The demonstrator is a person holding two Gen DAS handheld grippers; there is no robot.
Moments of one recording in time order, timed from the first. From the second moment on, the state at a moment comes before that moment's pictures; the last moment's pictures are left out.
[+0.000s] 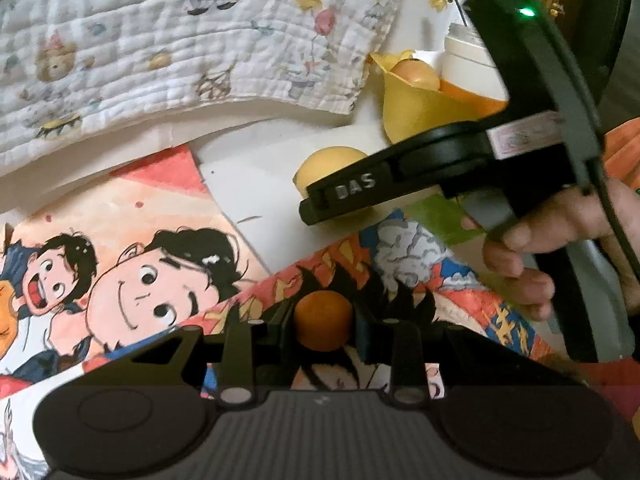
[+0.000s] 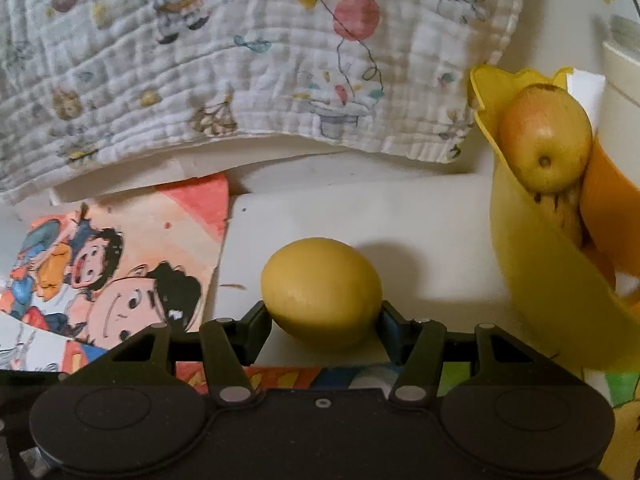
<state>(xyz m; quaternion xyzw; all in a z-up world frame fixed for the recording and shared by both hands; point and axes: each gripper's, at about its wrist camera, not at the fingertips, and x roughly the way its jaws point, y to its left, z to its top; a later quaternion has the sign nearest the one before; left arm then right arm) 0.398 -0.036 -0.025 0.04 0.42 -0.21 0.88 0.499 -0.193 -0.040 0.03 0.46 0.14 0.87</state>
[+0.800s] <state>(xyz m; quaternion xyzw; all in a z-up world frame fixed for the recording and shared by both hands) 0.372 -0.016 -0.012 0.02 0.42 -0.18 0.89 0.458 -0.215 -0.022 0.10 0.40 0.13 0.90</state>
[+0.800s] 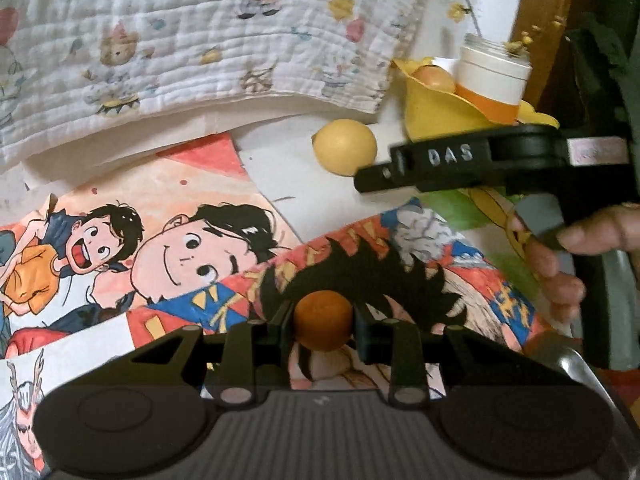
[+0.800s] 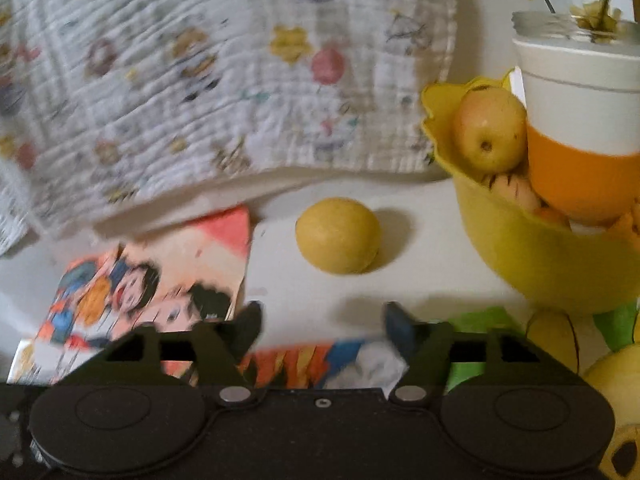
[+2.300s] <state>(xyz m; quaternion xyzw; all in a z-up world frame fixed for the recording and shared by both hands) 0.396 -0.004 -0.006 0.01 0.40 -0.16 0.90 0.477 -0.196 -0.040 0.05 0.38 0.13 0.92</state>
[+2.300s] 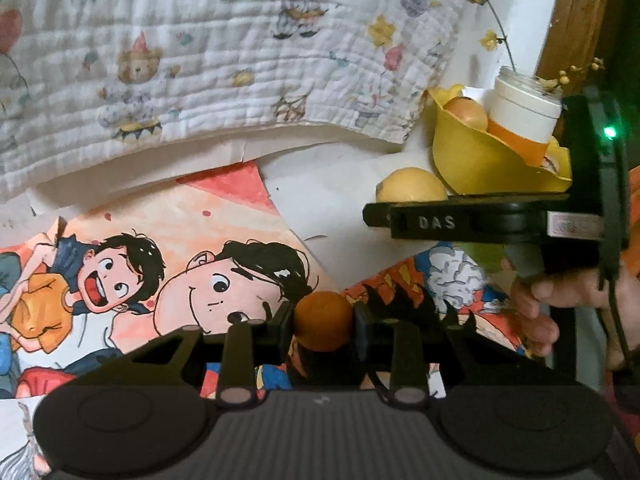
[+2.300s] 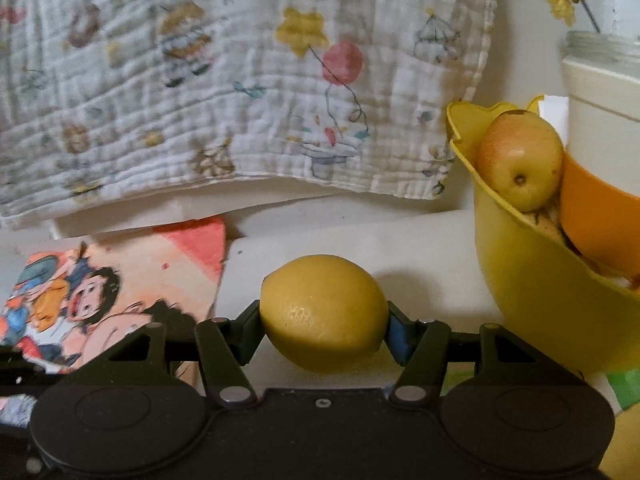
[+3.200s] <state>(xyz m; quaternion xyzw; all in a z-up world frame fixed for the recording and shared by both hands) 0.273 -0.056 0.023 0.04 0.38 -0.22 0.90 0.274 -0.272 0.019 0.04 0.34 0.25 0.91</state>
